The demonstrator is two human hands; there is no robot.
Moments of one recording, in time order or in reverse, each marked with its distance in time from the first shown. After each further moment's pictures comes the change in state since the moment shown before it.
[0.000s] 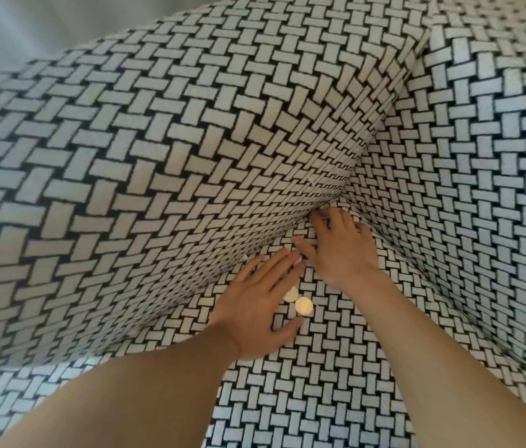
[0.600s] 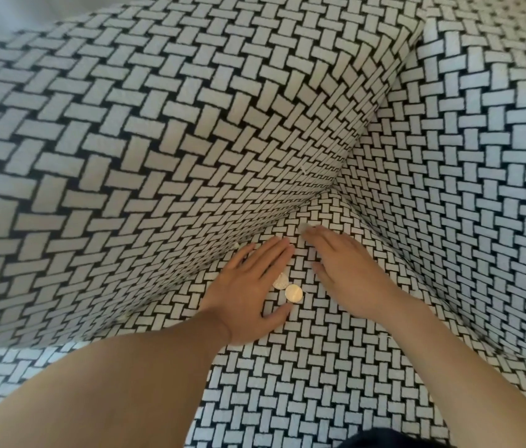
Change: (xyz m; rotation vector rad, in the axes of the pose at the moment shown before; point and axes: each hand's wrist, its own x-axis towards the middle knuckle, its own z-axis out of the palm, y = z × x) left_hand -0.001 0.000 -0.002 0.011 -0.005 -0.005; right_hand -0.047 0.027 0.005 0.214 -0.053 -0.312
